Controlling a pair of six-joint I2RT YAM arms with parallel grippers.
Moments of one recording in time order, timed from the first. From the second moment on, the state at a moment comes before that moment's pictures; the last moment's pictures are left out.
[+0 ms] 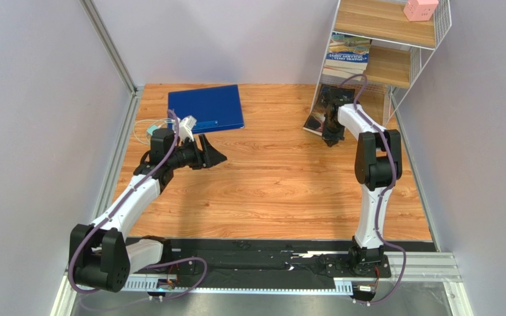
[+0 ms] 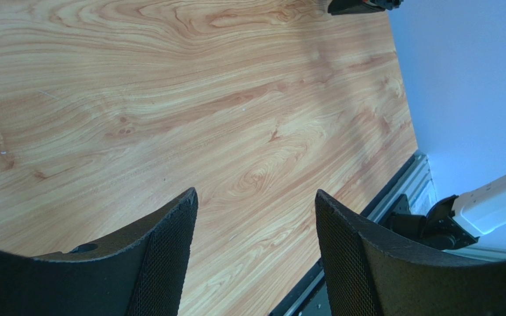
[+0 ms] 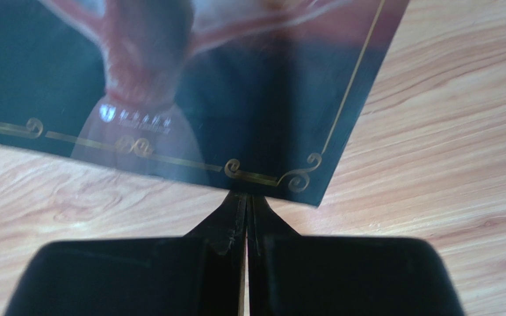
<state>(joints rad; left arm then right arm) -0.18 1.16 0.71 -0.06 0.63 -0.49 0.12 2.13 1.69 -0.83 0.19 0.37</state>
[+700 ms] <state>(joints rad) -0.18 1.16 0.70 -0.06 0.63 -0.49 0.07 2.21 1.78 -0.83 0.18 0.35</state>
